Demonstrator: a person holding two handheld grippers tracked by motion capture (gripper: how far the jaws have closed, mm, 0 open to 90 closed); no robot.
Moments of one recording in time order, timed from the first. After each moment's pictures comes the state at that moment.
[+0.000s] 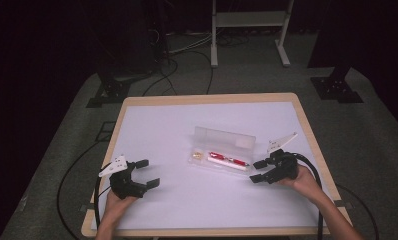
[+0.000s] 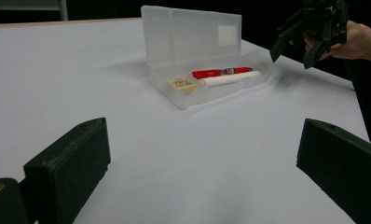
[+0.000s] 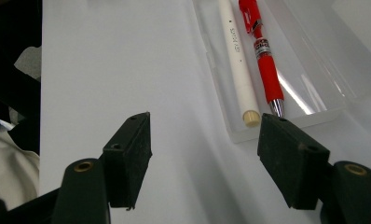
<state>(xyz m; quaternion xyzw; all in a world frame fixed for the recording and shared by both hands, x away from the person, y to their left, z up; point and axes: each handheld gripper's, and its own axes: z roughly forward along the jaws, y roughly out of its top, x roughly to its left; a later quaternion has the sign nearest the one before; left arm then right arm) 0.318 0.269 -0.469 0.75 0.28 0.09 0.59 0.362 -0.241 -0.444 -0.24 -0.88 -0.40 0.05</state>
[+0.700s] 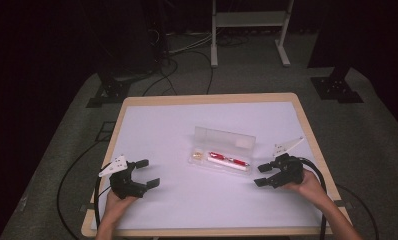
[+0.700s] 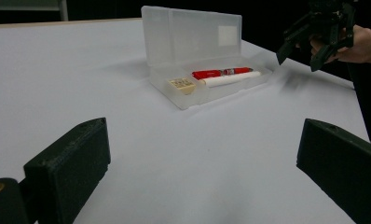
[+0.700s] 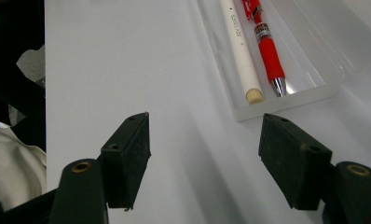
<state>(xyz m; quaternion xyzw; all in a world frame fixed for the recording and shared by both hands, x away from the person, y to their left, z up) 0.318 0.269 -0.469 0.75 0.29 0.09 0.59 0.349 -0.254 -0.447 -0.25 -0.88 -0.41 0.04</state>
